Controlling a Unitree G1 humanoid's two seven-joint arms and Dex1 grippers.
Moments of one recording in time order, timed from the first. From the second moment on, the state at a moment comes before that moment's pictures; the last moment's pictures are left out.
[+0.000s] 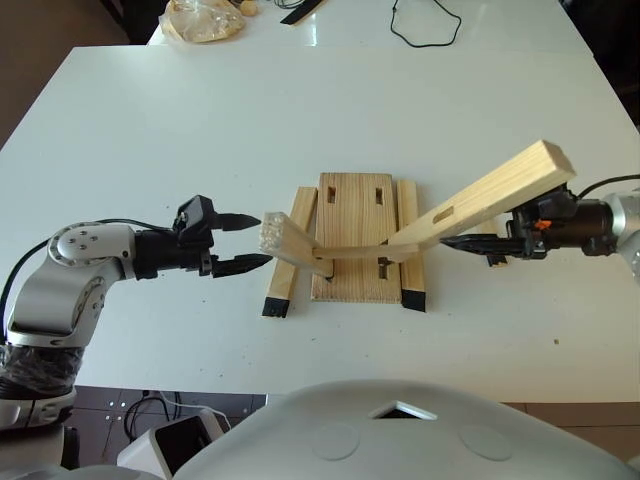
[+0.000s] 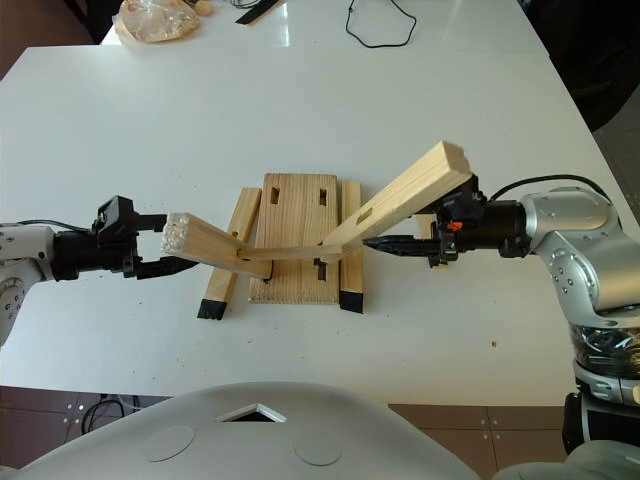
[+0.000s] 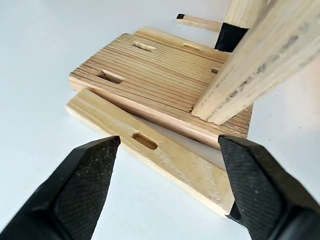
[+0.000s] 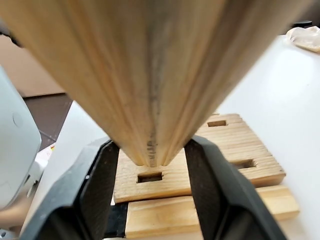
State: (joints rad) left arm 0.07 0.90 0.06 -0.27 -0.52 0.41 -1.17; right arm -0.08 -0.87 -0.07 -0.35 0.64 0.50 1.31
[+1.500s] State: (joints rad) left arm 0.10 0.81 -0.06 -0.40 -0.48 0.42 -1.08; right arm -0.19 -0.90 0.25 -0.24 0.35 0.30 1.35
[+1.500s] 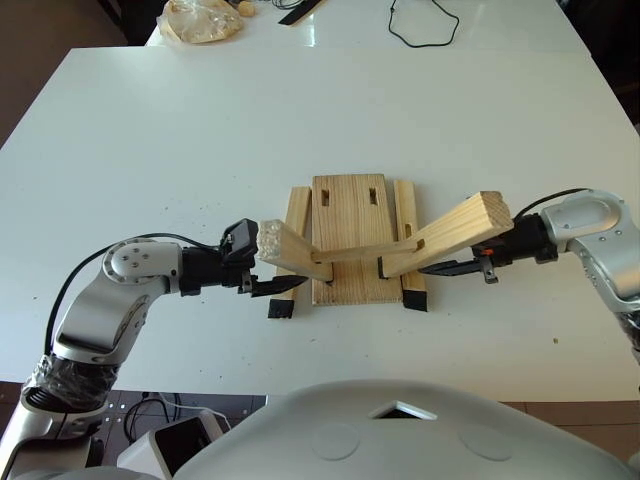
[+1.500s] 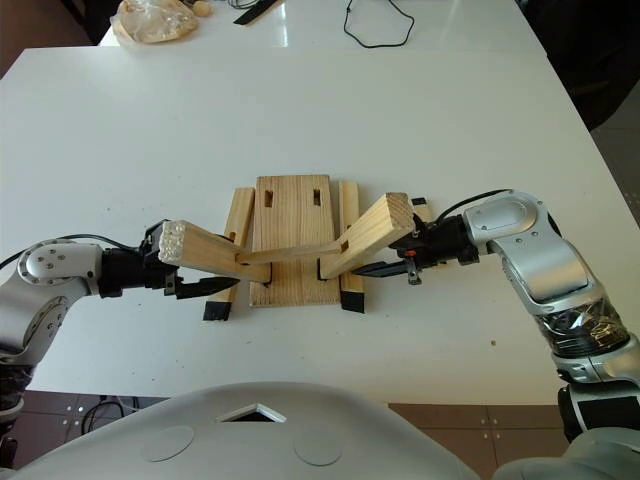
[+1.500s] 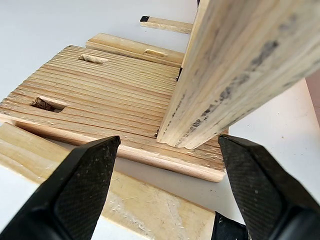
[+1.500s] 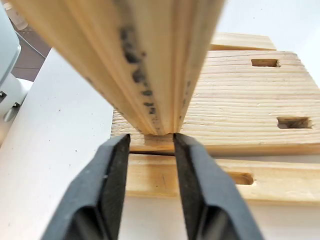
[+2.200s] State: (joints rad) left arm 0.08 0.78 -0.08 -0.41 -0.46 0.43 -1.05; right arm -0.22 -0.86 0.27 -0.29 0.35 0.33 1.35
